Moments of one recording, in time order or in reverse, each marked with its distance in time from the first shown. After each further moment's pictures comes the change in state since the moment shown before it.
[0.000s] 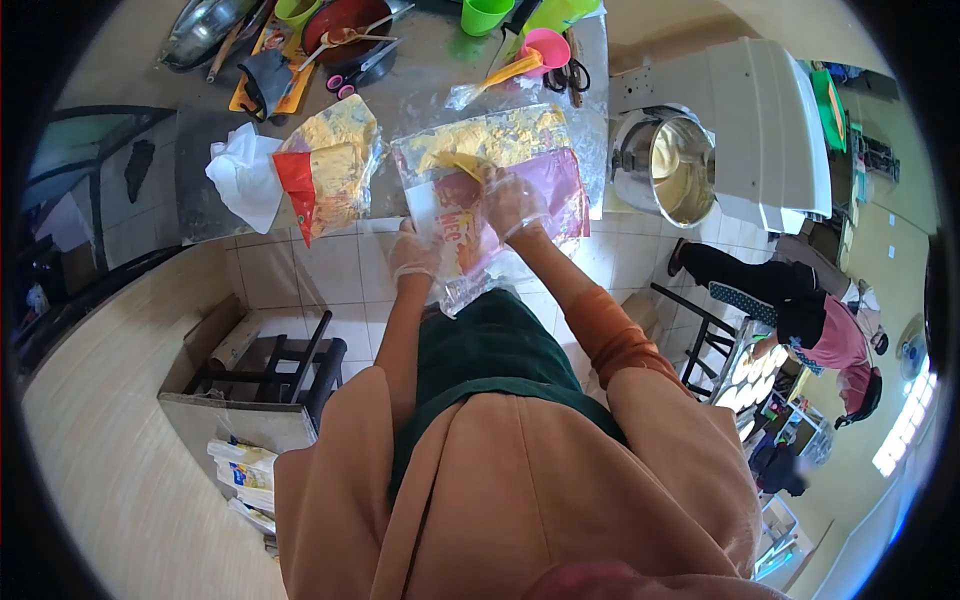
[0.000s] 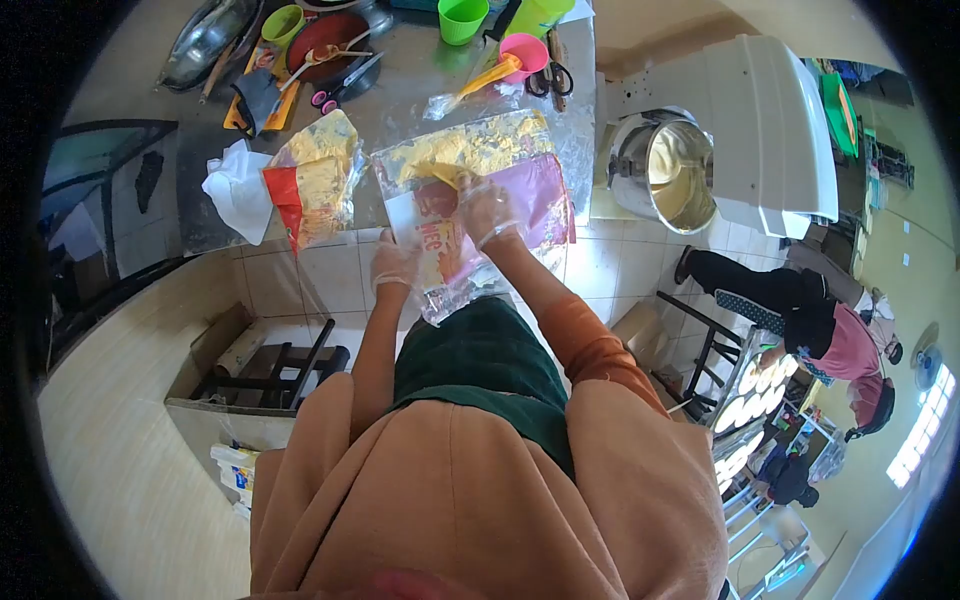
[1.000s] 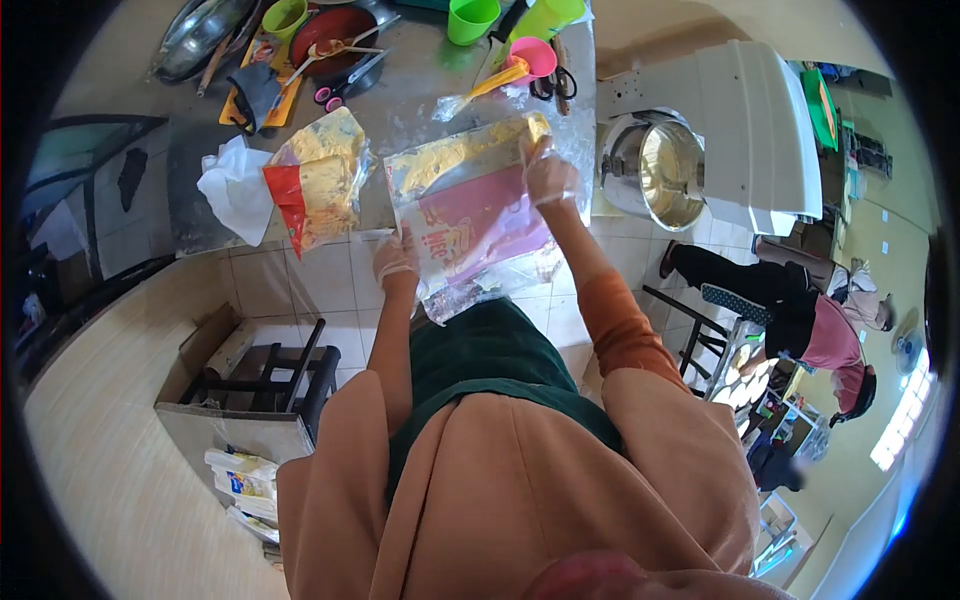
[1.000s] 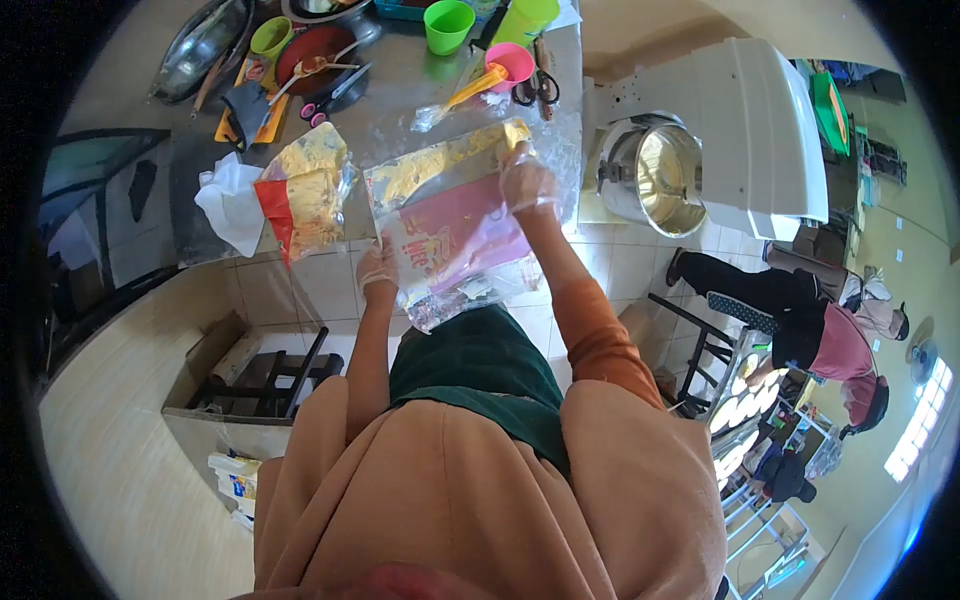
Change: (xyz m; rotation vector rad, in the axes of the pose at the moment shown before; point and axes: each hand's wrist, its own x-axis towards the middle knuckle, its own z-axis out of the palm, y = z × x) left_hand 0.026 -0.030 0.025 0.050 0.035 -0.032; right_hand 0.038 0.076 -0.025 -0.025 -0.064 0.426
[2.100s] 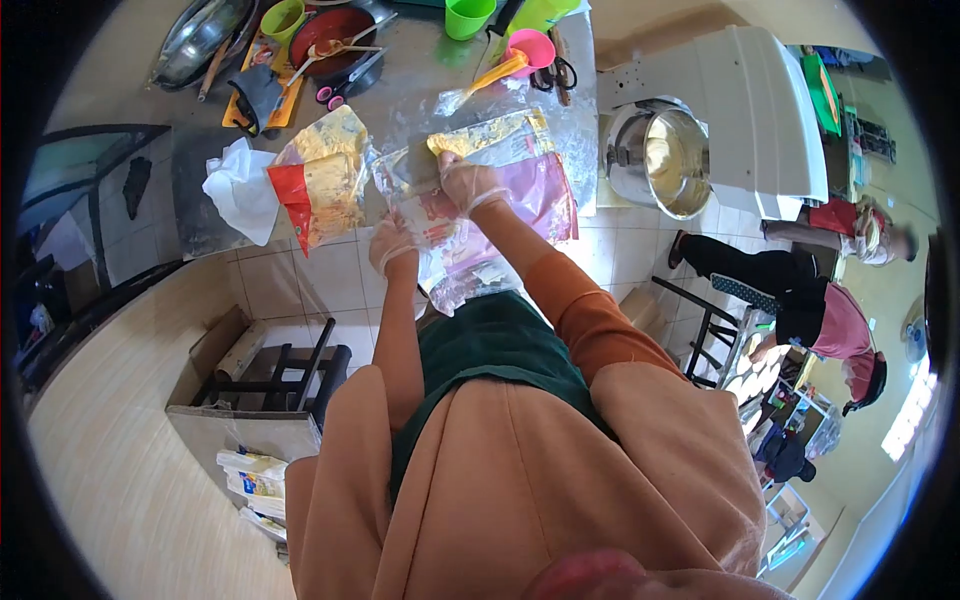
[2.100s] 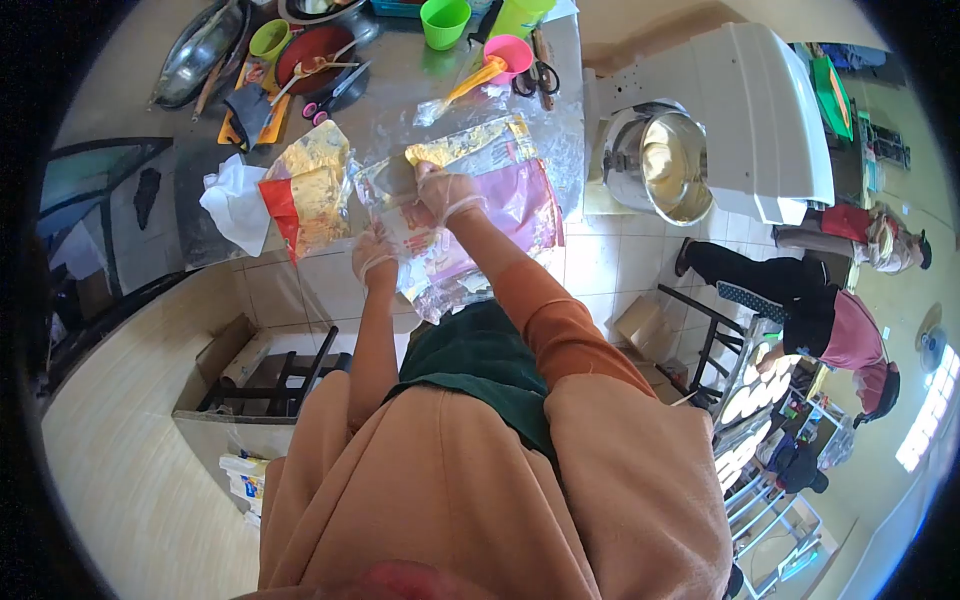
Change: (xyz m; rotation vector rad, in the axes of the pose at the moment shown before) left_hand 0.036 -0.041 0.027 0.305 0.250 0.177; right_hand -0.030 -0.100 0.033 0.000 -0.040 -0.534
